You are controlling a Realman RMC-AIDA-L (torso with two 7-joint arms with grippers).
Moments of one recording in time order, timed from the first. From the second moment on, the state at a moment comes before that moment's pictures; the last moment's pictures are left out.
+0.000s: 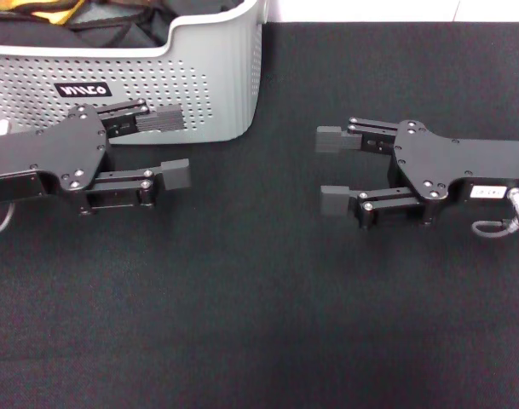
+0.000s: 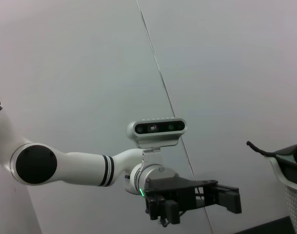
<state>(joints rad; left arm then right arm) -0.45 -1.93 0.79 0.59 1.64 1.93 -1.31 0.72 2.03 -0.94 -0.39 -1.61 -1.80 1.27</state>
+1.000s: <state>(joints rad) -0.46 -1.96 0.74 1.09 1.52 1.59 -1.60 0.67 2.03 -0.94 -0.36 -1.60 -1.73 1.25</state>
